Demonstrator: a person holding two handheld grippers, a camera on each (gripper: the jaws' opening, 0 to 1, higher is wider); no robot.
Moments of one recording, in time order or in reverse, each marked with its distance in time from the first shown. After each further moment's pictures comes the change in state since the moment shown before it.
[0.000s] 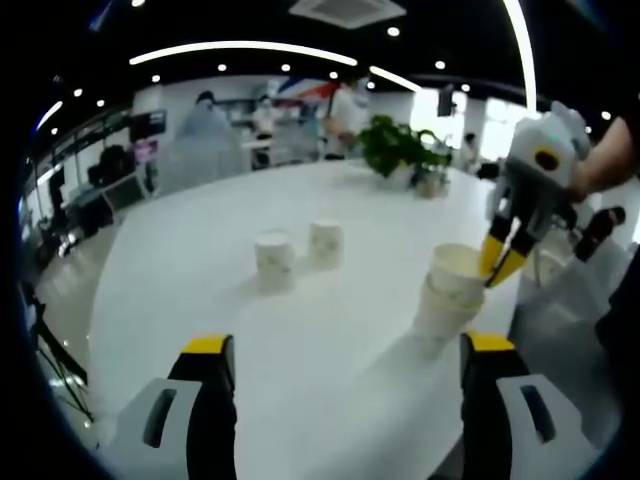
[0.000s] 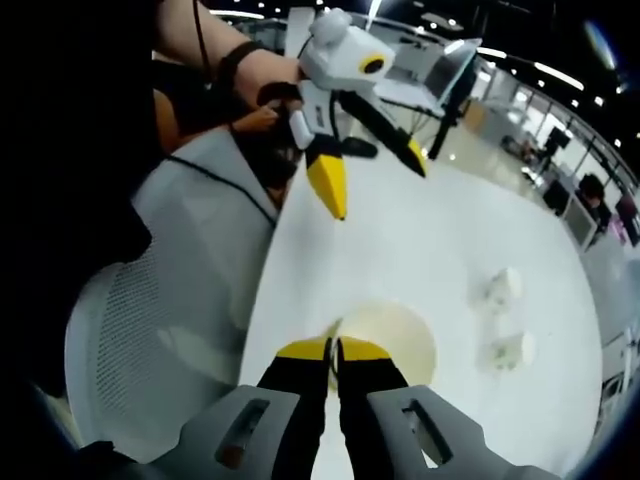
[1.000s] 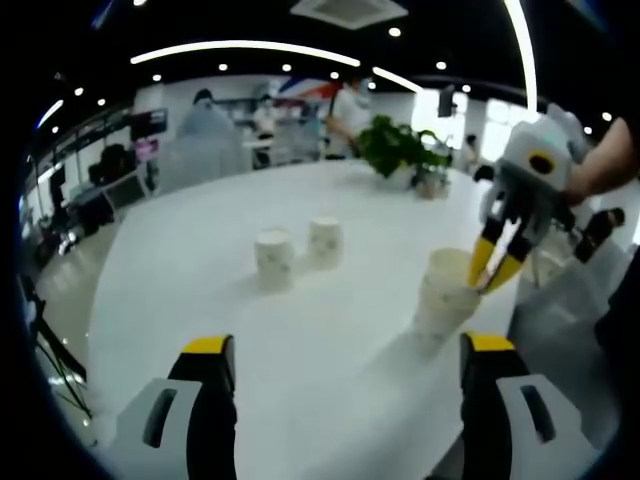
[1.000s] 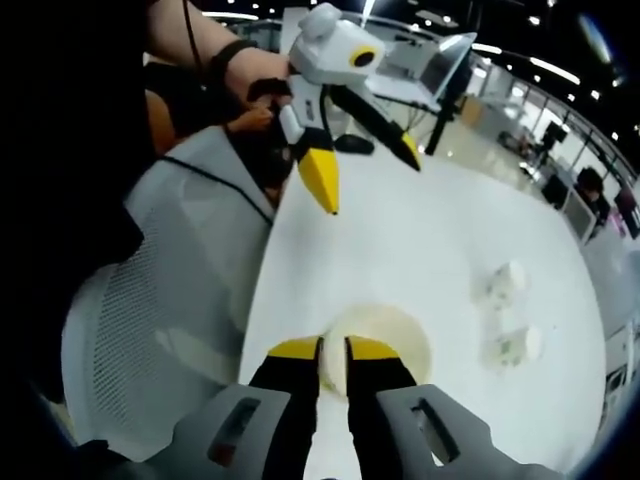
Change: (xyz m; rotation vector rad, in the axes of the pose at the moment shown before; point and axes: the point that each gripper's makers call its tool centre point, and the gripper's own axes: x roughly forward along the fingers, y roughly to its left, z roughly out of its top) left arm -0.001 -0.001 -0.005 -0.009 0.002 0.002; right arm 0.007 0.001 -0.004 0.029 0.003 0.000
